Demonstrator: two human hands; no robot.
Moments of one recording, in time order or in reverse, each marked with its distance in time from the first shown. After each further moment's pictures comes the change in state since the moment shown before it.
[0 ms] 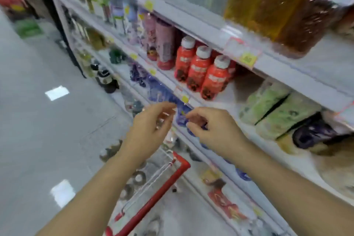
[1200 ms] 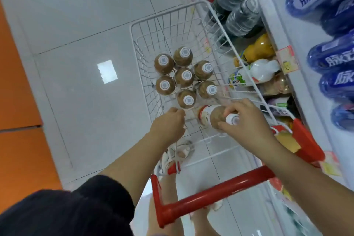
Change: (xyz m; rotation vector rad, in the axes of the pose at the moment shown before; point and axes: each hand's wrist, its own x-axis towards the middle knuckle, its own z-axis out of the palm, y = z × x) left_hand -0.154 -0.369 0.074 0.407 -0.616 -0.827; right_hand 0.067 0.090 0.361 -0.026 -0.526 0.201
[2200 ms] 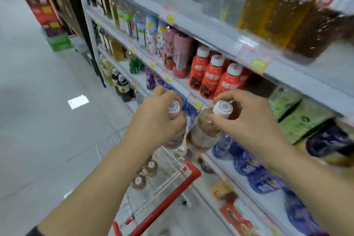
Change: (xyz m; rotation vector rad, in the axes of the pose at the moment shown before) left_hand -0.285 0.271 -0.222 -0.151 0.846 0.710; right_hand -0.291 -0.068 -0.294 0.212 0.789 -0.358
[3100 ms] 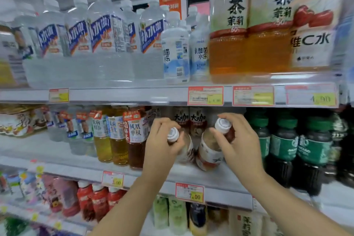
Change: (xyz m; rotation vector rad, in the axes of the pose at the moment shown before) left_hand 0.100 0.295 0.085 -0.511 0.369 0.795; right_hand -0.069 0.025 -0.271 -0.373 0.996 -0.158
